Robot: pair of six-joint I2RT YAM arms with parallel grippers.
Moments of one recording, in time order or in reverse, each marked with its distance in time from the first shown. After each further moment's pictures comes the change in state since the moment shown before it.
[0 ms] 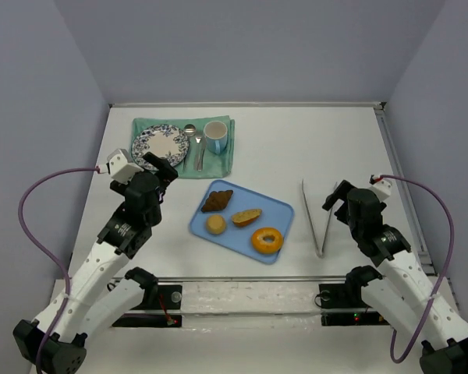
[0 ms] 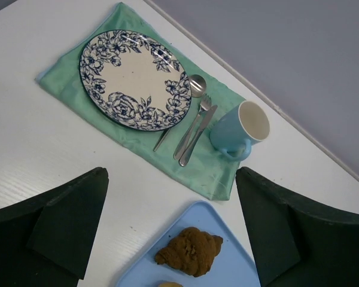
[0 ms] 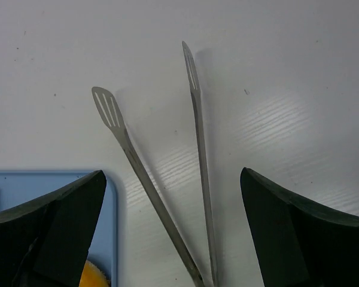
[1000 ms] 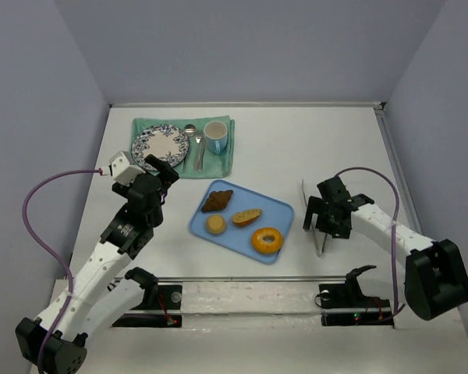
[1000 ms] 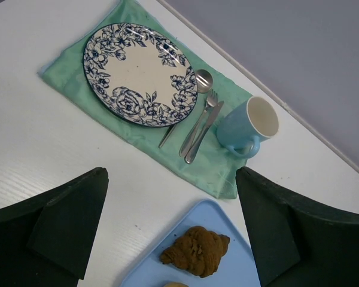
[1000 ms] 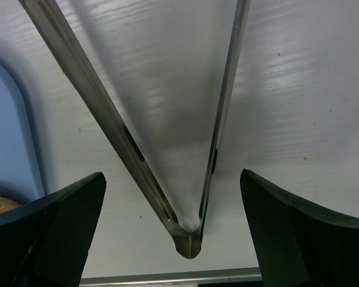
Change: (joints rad) left arm 0.006 0.002 -0.047 0.031 0.000 -0.003; right arm 0.005 0.547 0.105 -0.161 -0.331 -0.095
